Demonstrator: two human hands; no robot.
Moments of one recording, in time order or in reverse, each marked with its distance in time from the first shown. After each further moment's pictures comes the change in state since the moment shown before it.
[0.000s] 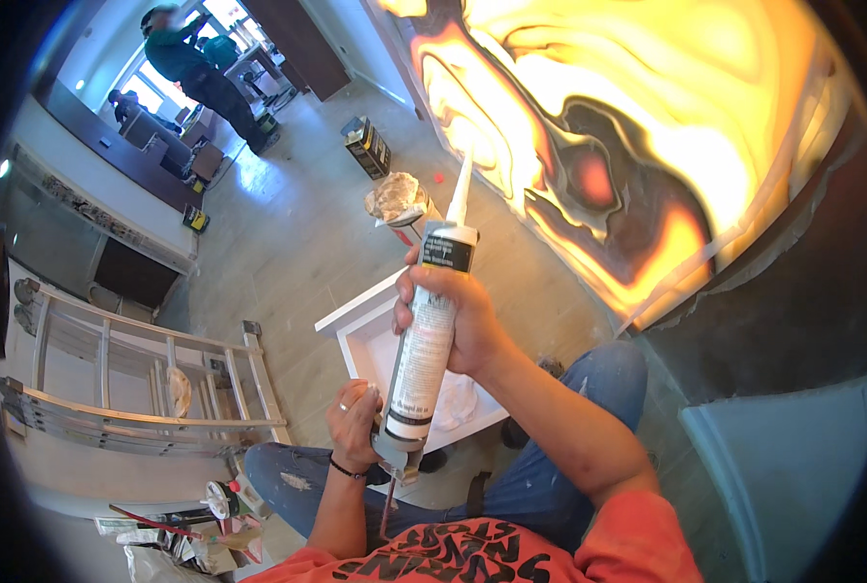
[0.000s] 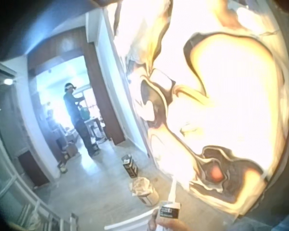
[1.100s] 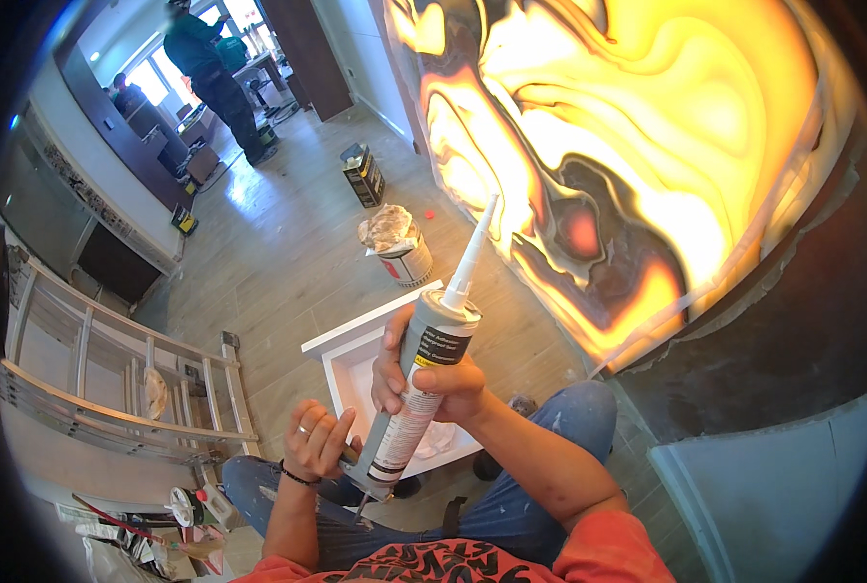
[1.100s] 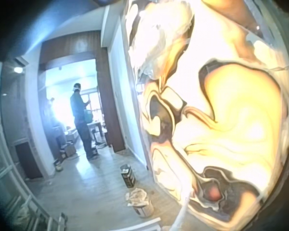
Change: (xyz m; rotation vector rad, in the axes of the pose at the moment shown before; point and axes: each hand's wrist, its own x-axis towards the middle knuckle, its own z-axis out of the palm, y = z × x) left_hand 0.008 -0.018 -0.044 0.367 -0.094 0.245; right_hand -0.014 0.008 0.025 -0.073 -0.452 -0.012
